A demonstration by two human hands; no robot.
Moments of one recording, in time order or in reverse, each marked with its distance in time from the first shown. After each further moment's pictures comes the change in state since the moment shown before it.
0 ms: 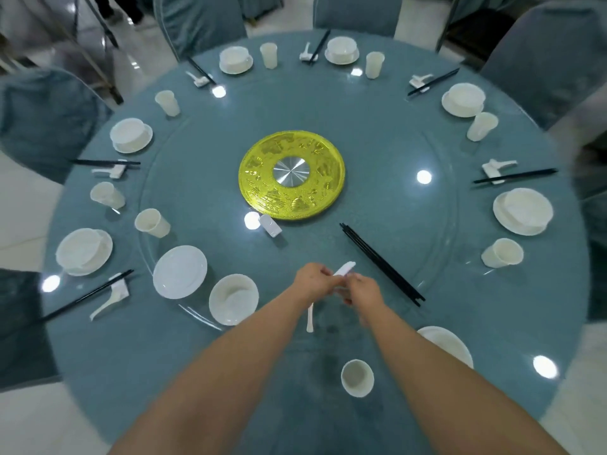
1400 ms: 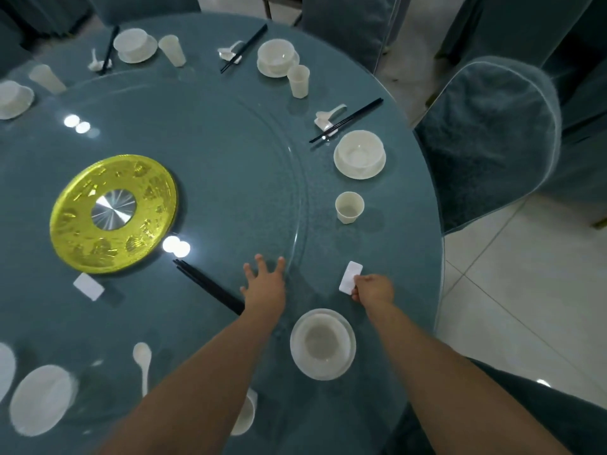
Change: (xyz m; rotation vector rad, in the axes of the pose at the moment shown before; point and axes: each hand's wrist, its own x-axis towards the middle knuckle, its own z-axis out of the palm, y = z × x) left_hand 0.046 0.089 0.214 1.031 0.006 0.172; right_hand 0.048 0.107 -0.292 0.054 0.484 0.271
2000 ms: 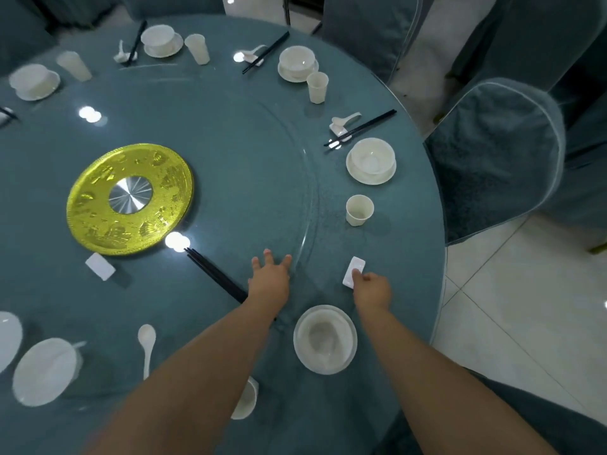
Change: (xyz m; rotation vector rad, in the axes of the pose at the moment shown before) left_hand -0.003 -0.012 -0.007 -0.013 -0.040 0.044; right_hand -0.032 -0.007 0.011 -0.067 0.142 -0.161
